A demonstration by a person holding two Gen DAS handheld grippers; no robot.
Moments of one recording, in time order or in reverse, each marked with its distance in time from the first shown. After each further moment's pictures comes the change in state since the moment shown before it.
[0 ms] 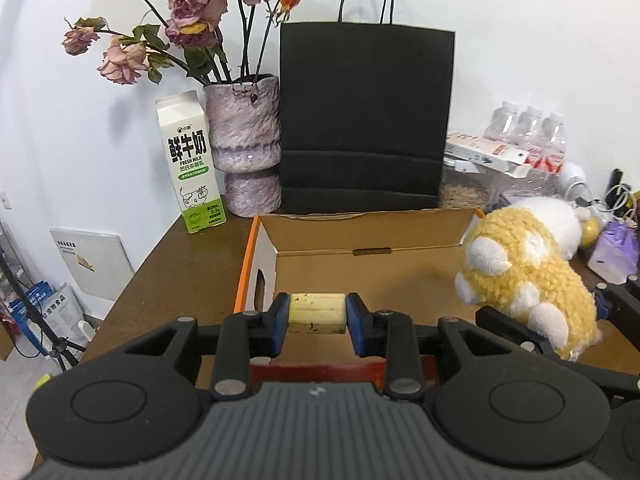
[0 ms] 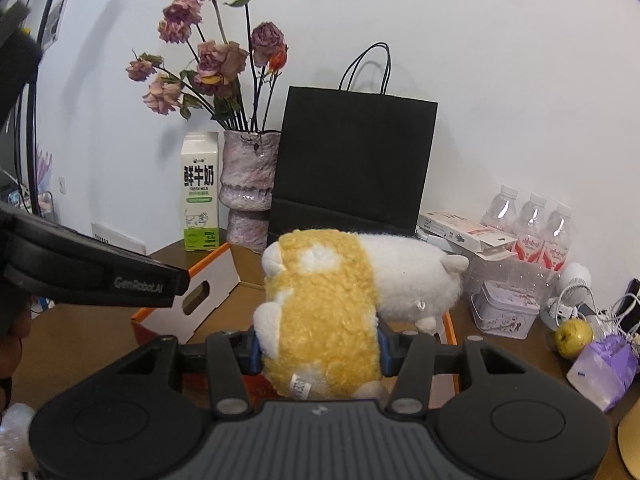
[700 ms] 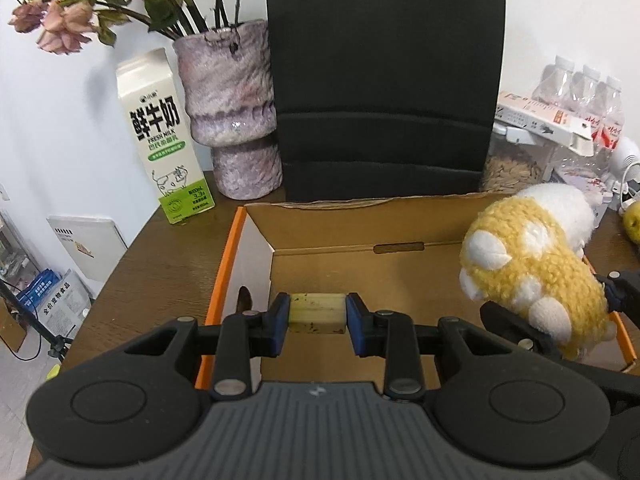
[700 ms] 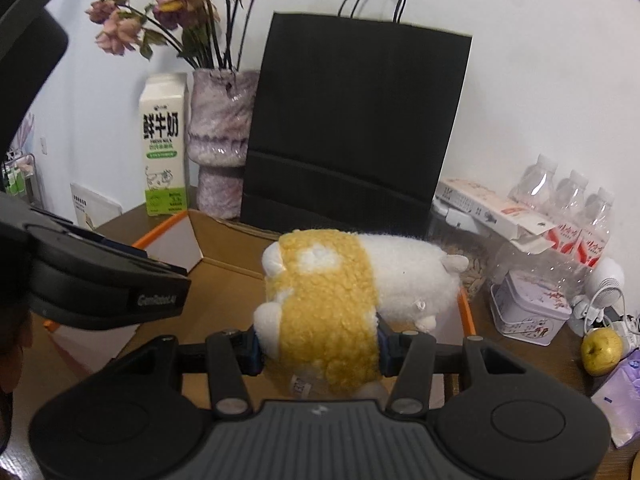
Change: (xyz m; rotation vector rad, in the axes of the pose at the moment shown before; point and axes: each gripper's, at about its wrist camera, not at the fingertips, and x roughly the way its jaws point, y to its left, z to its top) left arm 0.113 -0.009 0.026 0.017 0.129 0.054; right arm 0.115 -0.016 0.018 -0.026 0.151 -0.008
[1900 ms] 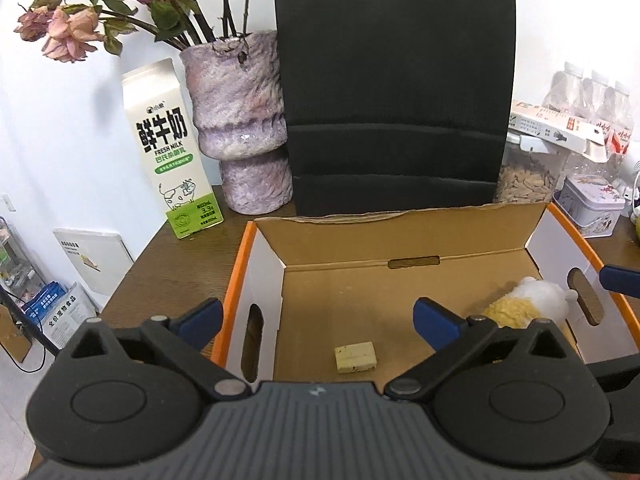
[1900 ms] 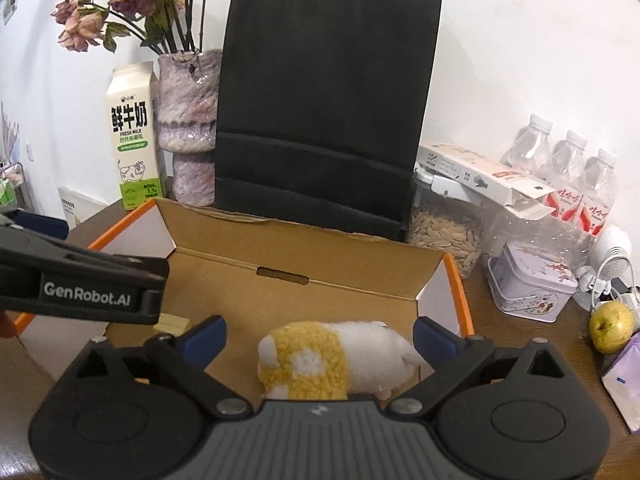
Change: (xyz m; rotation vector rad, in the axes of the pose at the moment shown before) left arm 0.003 0.006 -0.002 0.005 -0.061 0.030; right arm 0.020 -0.025 -0.008 0.066 0.037 0.002
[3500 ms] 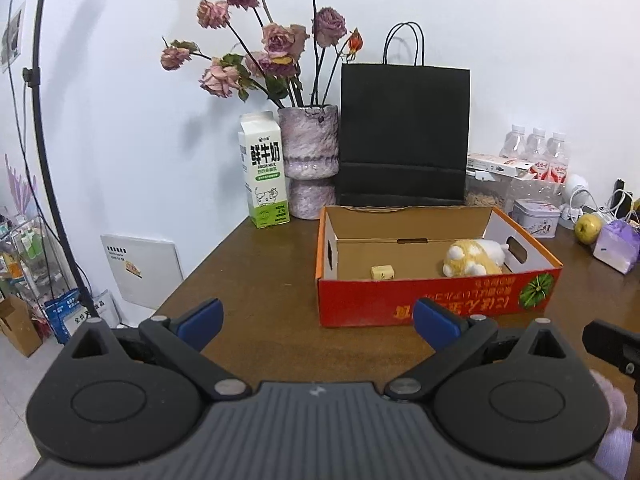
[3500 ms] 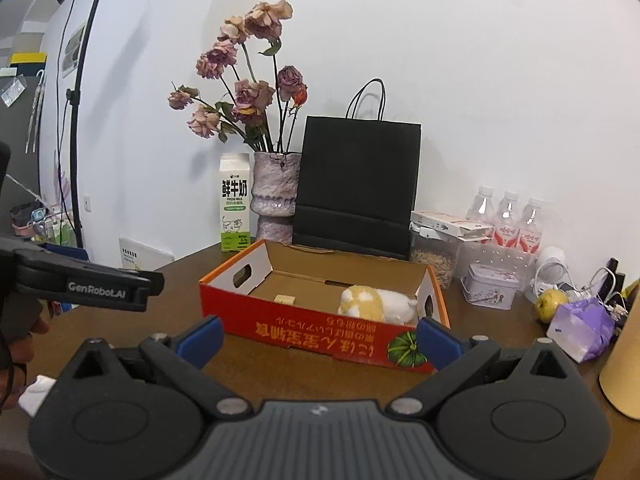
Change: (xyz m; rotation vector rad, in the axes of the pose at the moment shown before) left arm -0.213 0.063 -0.153 -0.067 -0.244 0.005; right arm -0.251 0.051 -0.132 -0.004 -0.284 0.049
